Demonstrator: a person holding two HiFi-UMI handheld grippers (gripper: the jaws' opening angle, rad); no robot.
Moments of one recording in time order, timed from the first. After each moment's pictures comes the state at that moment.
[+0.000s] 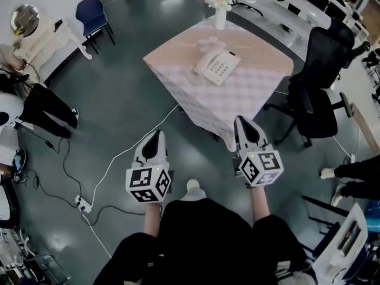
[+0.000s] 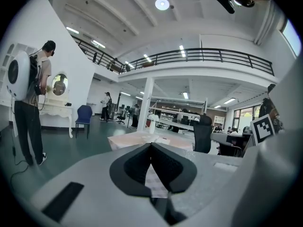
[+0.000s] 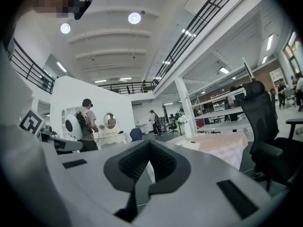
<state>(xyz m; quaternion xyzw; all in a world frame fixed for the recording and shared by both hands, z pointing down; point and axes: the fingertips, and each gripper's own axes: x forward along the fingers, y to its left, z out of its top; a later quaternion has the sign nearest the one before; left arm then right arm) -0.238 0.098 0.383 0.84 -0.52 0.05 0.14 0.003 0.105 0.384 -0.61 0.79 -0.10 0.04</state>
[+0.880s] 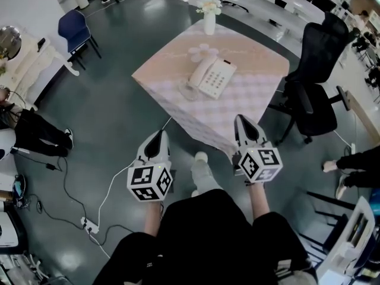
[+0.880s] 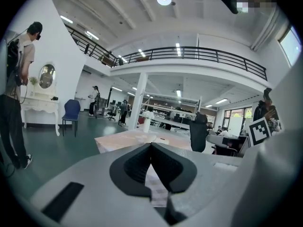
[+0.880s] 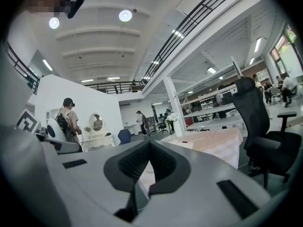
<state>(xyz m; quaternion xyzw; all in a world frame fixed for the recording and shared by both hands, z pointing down) -0.211 -0.011 0.401 0.87 -0.47 0.06 0.16 0.029 0.016 0.408 -0.66 0.74 -0.13 0.05</state>
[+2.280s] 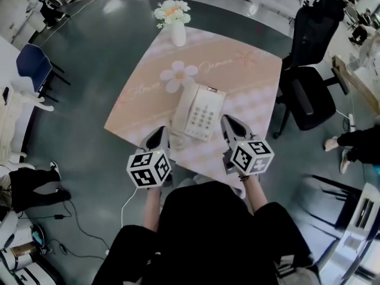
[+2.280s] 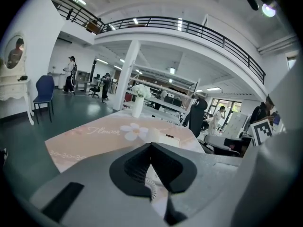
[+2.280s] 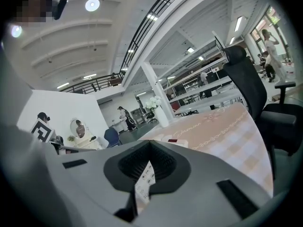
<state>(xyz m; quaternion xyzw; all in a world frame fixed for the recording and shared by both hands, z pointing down) -0.064 -0.285 0.488 0.89 -0.35 0.17 0.24 0.123 -0.207 0.491 -0.69 0.67 -0.26 0.07</state>
